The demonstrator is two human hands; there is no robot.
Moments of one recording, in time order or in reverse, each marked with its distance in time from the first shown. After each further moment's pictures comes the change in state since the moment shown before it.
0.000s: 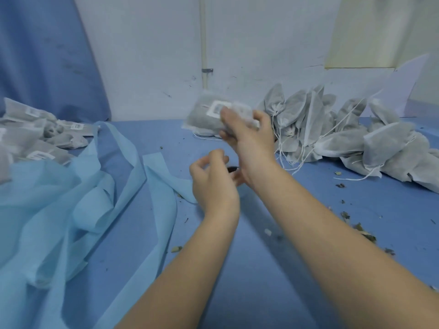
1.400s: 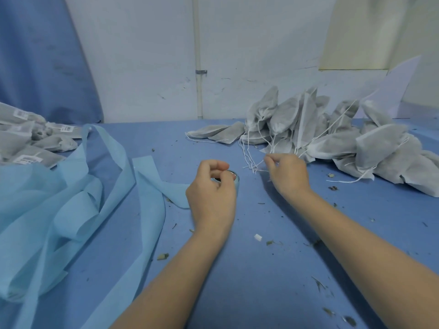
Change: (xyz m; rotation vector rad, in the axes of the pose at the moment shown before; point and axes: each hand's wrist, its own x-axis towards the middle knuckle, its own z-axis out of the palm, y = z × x) left_hand 0.004 -0.027 -0.007 0.496 -0.069 0.329; right_hand 0.050 0.033 -0.121 -1.317 0.111 -0.286
